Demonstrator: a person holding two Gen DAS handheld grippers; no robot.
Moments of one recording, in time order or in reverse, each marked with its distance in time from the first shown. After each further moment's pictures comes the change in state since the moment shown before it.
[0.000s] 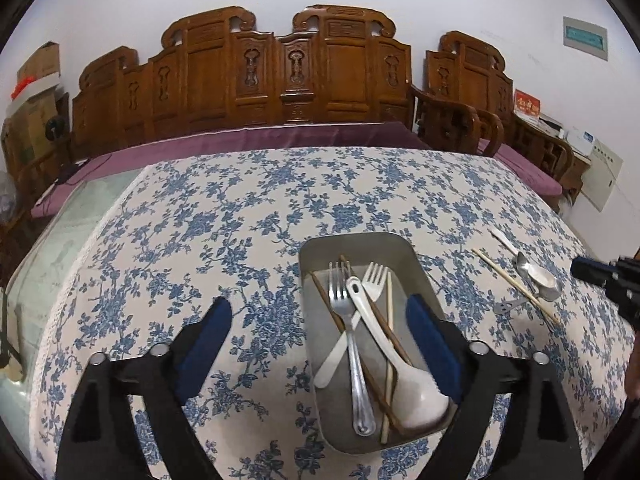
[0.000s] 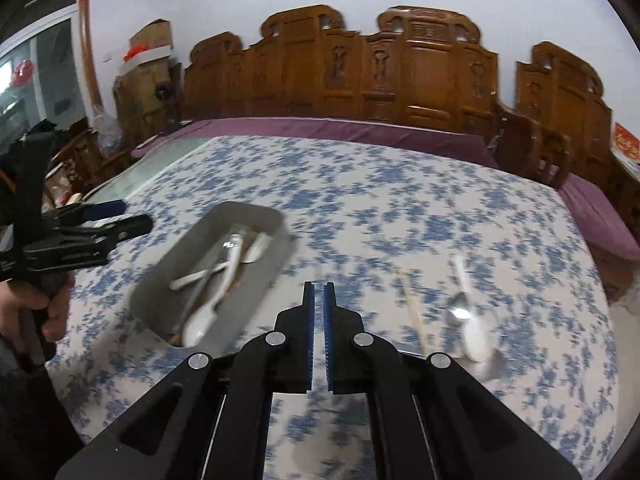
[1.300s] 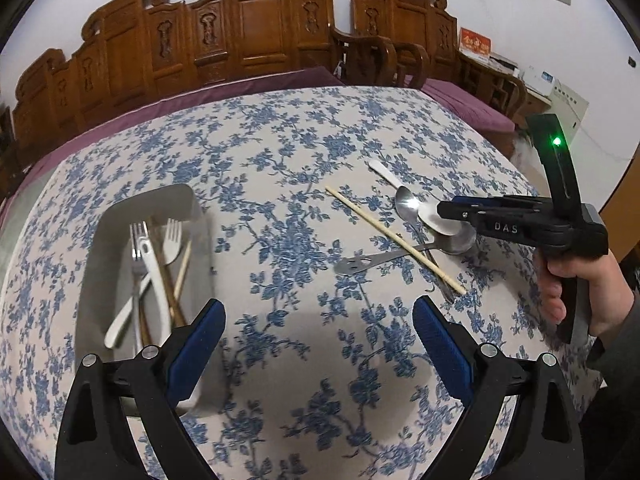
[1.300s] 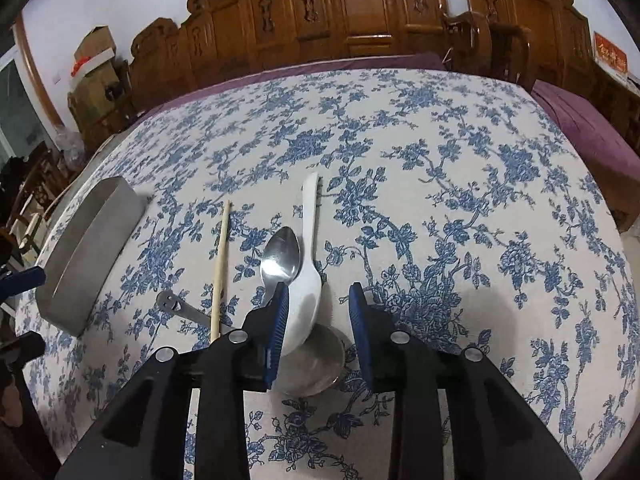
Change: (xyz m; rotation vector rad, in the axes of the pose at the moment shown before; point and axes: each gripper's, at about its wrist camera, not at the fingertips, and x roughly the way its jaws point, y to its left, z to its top) left arm 0.033 -0.180 -0.020 0.104 0.186 -0.120; right arm 0.084 -0.169 -0.046 0.176 0.184 0.036
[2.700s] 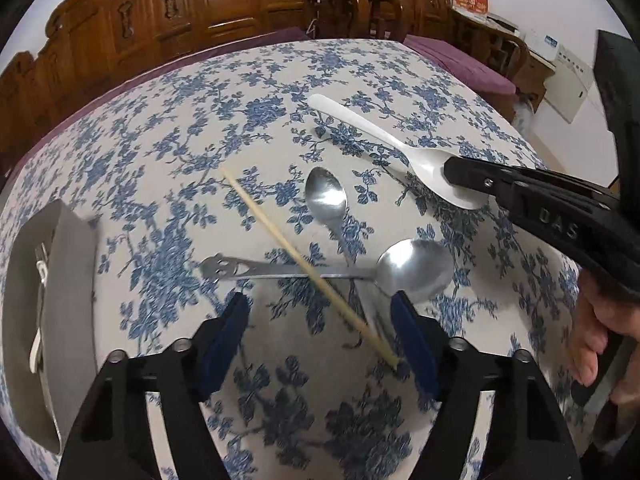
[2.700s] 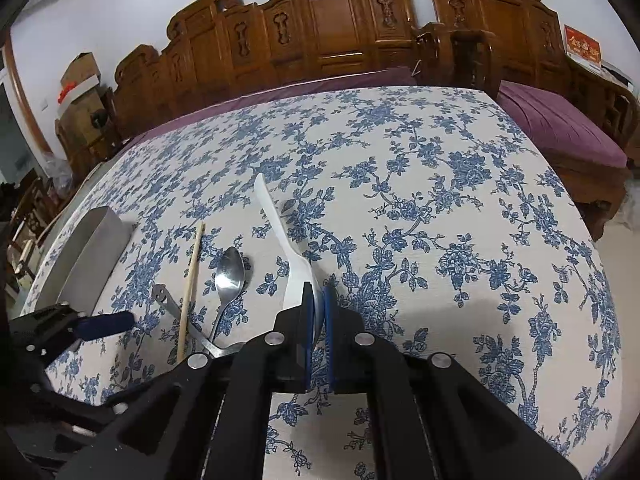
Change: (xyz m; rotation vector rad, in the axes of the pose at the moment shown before) left arm 0.091 -0.086 0.031 0.033 0.140 0.000; right arm -0.028 -0.031 -0.002 0.061 -0.087 -0.047
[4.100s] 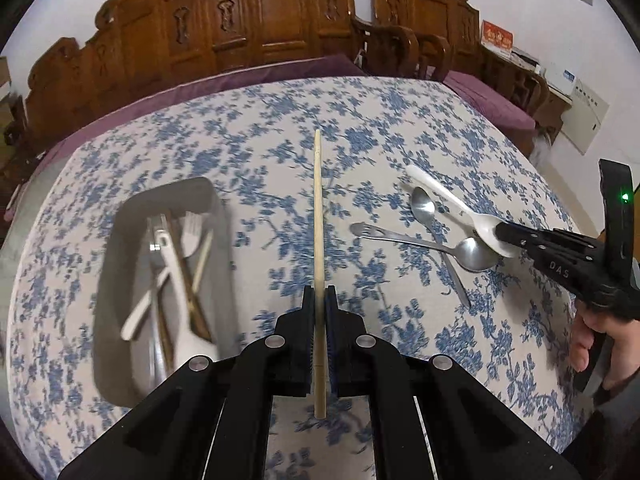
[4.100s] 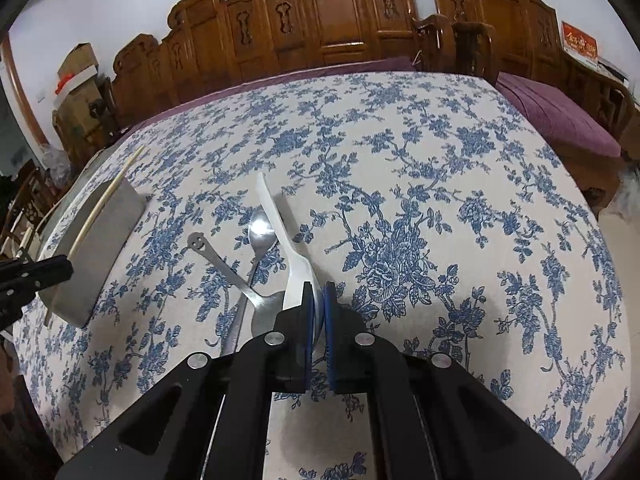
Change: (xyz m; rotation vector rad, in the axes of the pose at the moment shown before) left arm -0.092 0.096 -0.036 -0.075 -0.090 0.060; right arm -0.018 0.035 -0.033 0.002 0.028 -0.022
